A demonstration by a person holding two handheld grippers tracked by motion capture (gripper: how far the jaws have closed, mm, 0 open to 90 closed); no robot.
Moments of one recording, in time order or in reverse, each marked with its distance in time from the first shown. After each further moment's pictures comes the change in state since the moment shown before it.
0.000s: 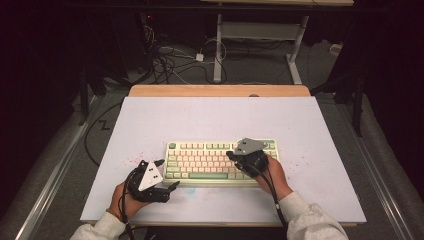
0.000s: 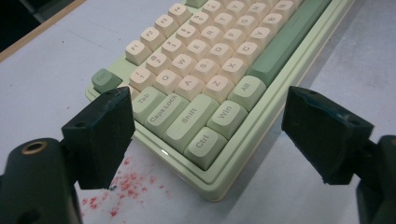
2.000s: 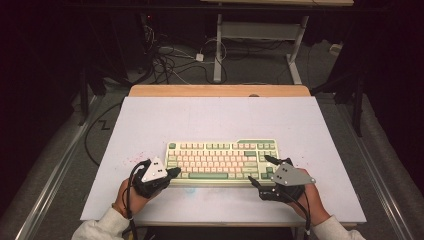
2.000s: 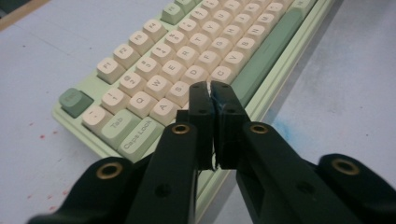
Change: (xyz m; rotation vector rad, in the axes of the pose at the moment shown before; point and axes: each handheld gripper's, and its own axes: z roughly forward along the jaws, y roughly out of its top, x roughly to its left) left arm 0.003 0.022 0.008 0.021 -0.127 -0.048; right arm 0.010 -0.065 -0.080 -0.188 -0.130 -0.025
